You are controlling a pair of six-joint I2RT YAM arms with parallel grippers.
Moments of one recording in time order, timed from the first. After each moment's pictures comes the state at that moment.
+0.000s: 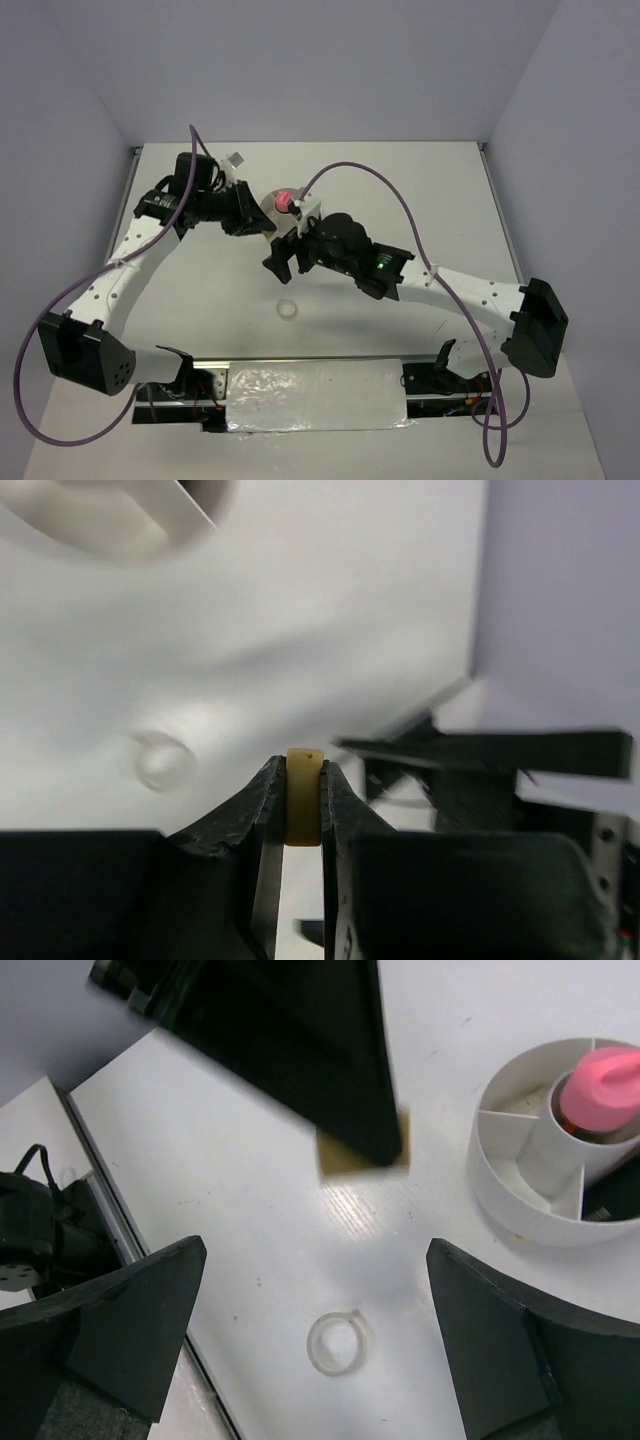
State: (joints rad) left arm -0.27 1.31 1.27 -0.75 0.62 -0.67; right arm 1.02 1.36 1.05 0.02 0.01 0.23
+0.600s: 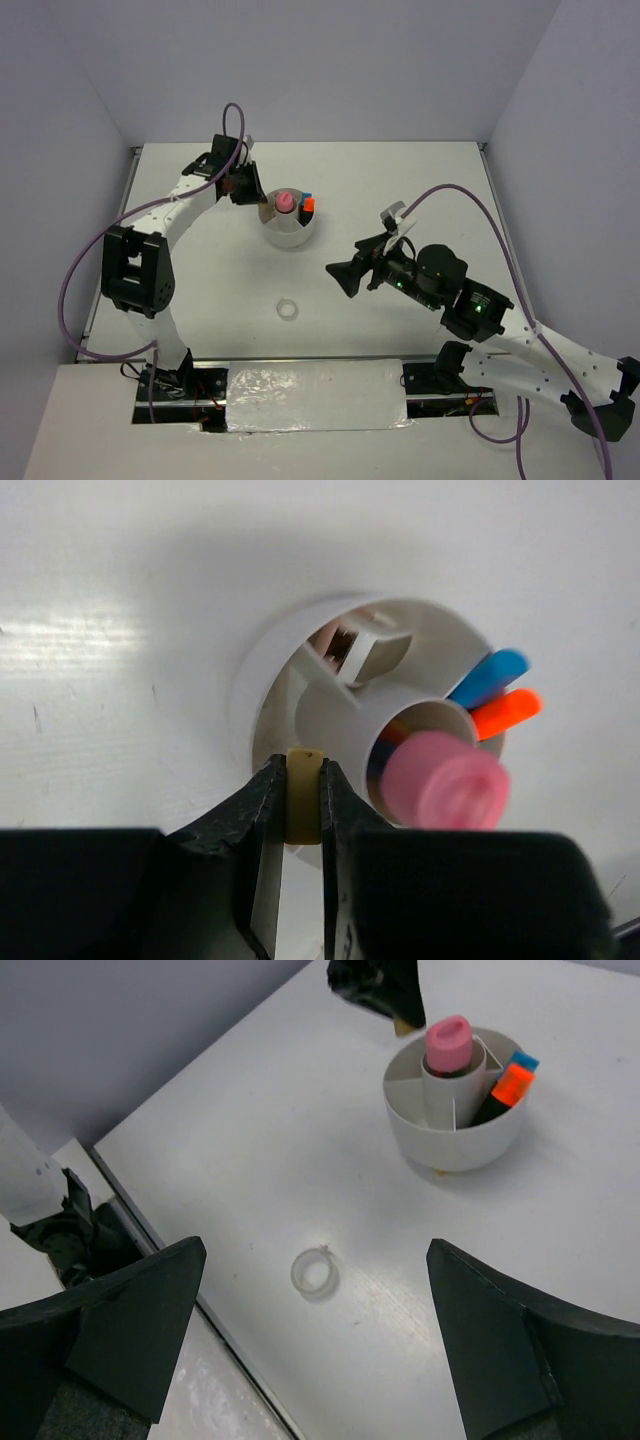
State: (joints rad) left arm -0.24 1.80 1.47 -0.54 0.17 -0.42; right arm 0.97 0.74 0.80 -0.17 0.13 0.30
